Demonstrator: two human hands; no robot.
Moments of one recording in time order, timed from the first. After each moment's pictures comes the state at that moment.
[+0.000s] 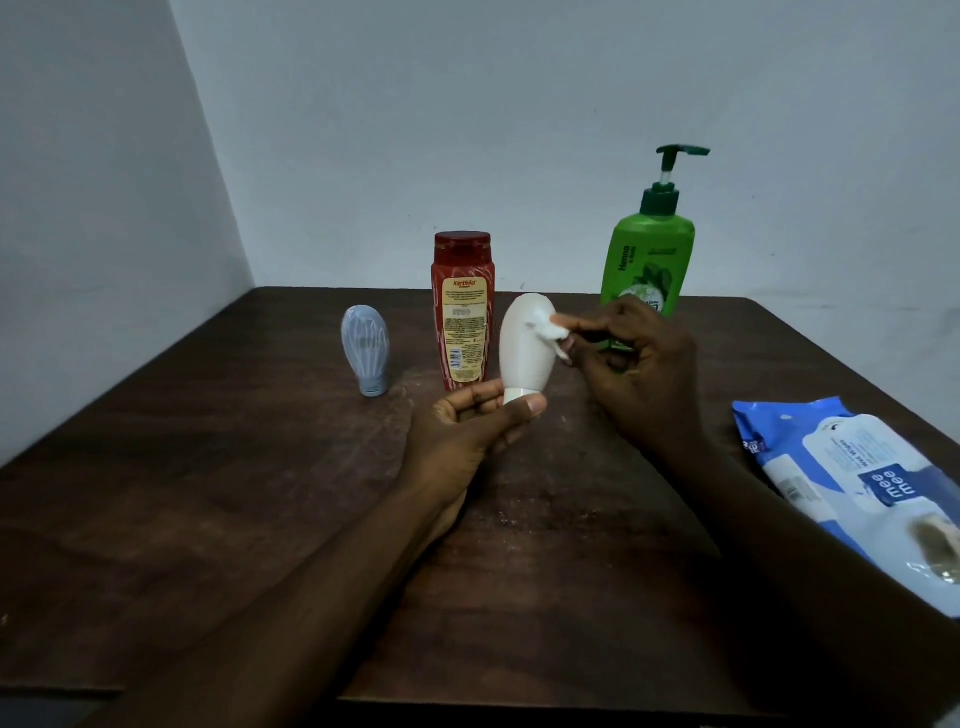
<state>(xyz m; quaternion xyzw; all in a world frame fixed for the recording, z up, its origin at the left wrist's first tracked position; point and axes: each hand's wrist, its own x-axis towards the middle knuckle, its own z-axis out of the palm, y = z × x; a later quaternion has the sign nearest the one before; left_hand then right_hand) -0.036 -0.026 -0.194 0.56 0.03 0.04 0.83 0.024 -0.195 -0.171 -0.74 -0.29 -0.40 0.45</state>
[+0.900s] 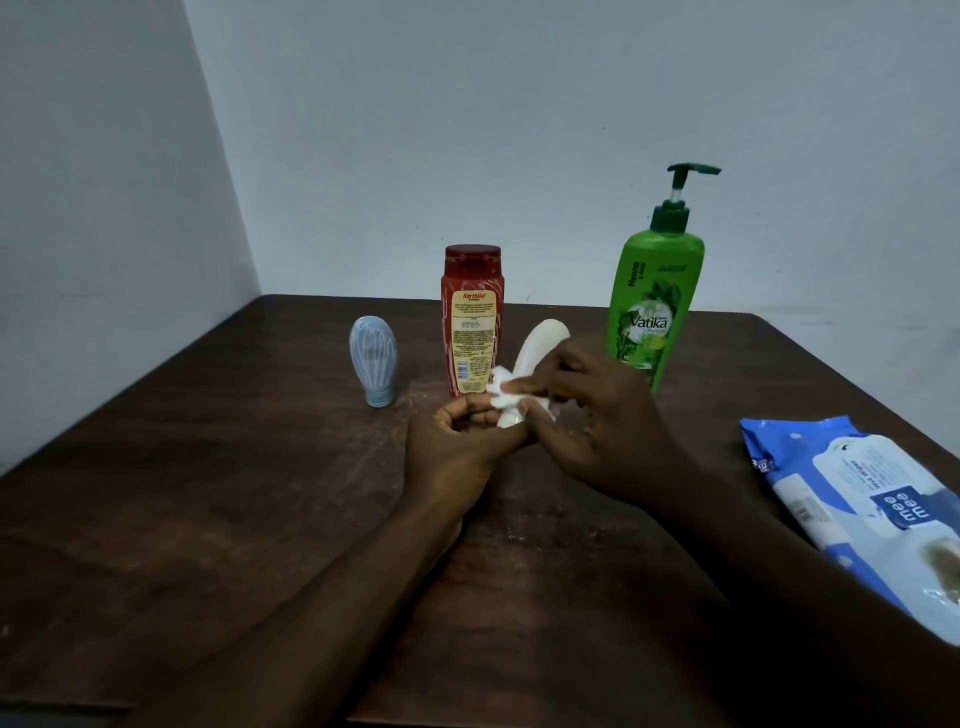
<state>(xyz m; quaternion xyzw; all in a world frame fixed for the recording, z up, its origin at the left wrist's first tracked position) -0.031 -0.021 -0.203 0.65 0.04 0.13 0.75 0.008 -0.178 -0.174 -0.79 -0.42 -0.34 0.28</state>
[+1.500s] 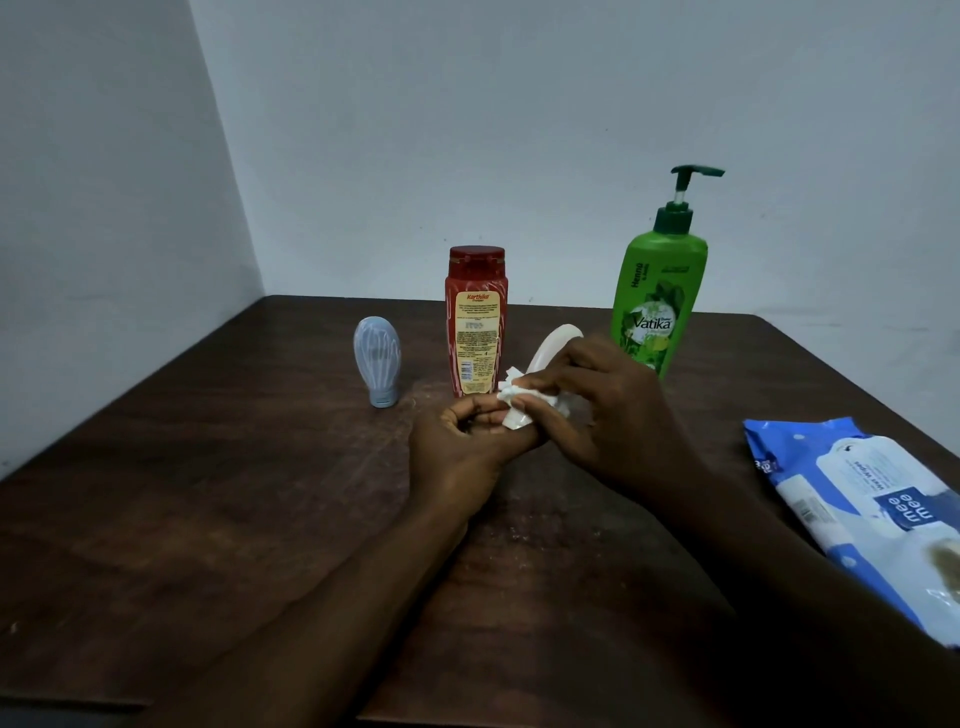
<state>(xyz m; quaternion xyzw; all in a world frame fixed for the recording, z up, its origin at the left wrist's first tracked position) -0.031 -0.021 -0.207 0.68 0.05 0.16 0.72 0.004 -0.177 -0.171 -0.80 -0.39 -0.38 0.24</state>
